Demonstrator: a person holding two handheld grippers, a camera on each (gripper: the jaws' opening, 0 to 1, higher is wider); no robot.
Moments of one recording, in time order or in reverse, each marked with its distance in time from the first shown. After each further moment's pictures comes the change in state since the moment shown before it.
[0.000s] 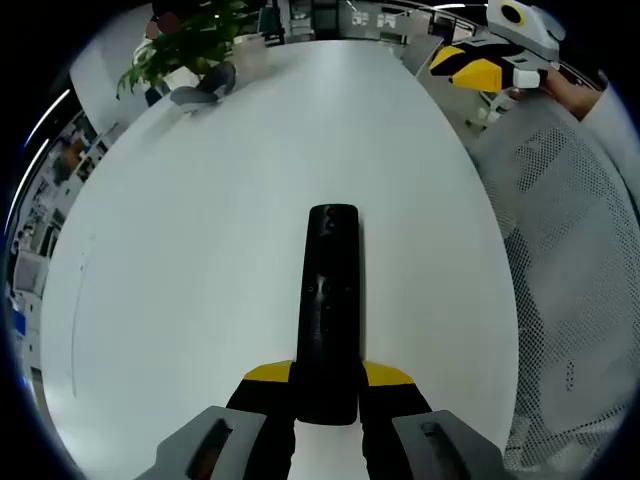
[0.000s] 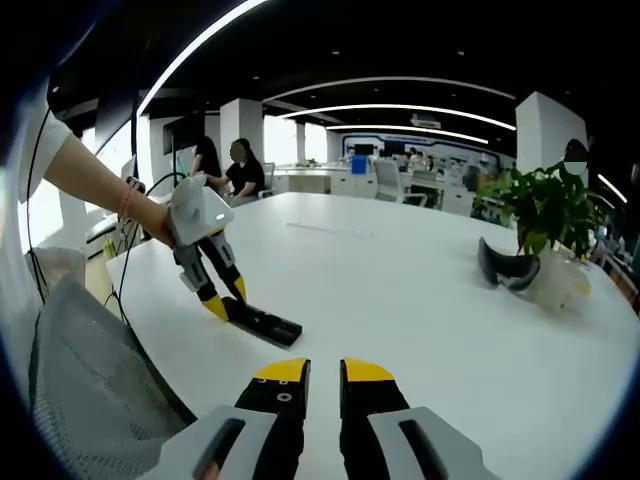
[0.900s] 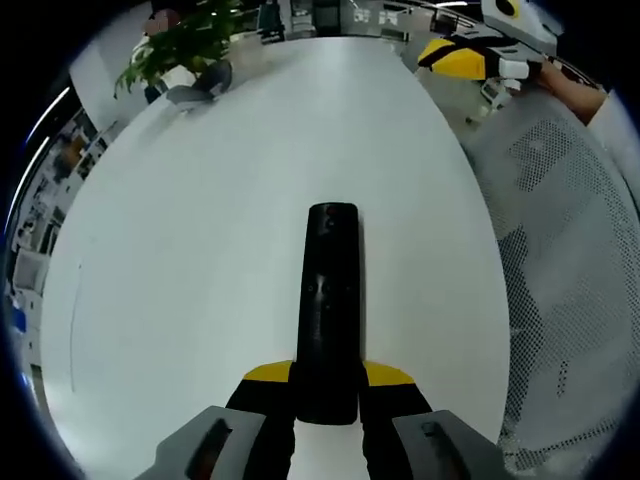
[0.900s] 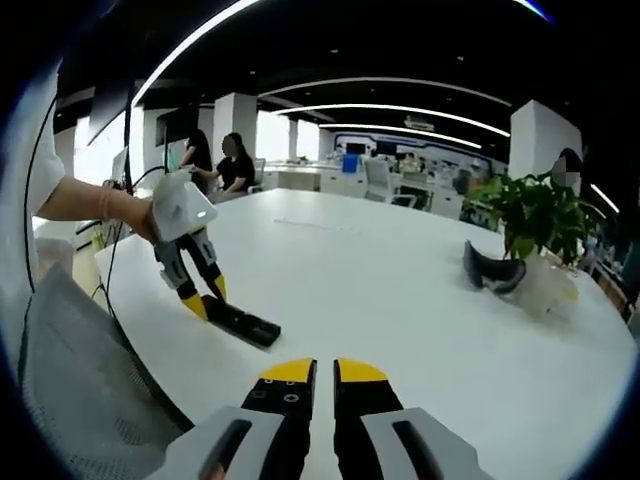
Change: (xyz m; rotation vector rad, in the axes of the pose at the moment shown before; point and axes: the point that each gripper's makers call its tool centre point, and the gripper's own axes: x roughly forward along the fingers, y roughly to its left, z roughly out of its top) left arm -0.001 -0.011 -0.001 -0.017 0.011 0.003; right arm -0.005 -0.012 -0.002 -0.032 0.014 -0.067
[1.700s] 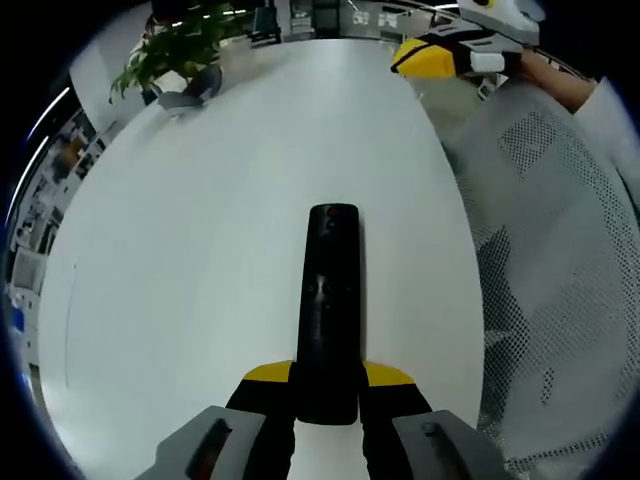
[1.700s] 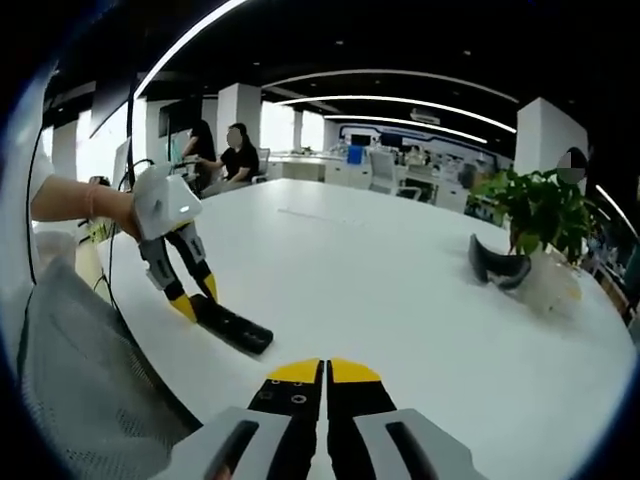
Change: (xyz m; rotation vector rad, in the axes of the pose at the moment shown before) left arm 0.000 -0.028 0.003 0.003 -0.002 -0.013; right arm 0.003 0.003 -0.004 -0.007 0.039 0.018
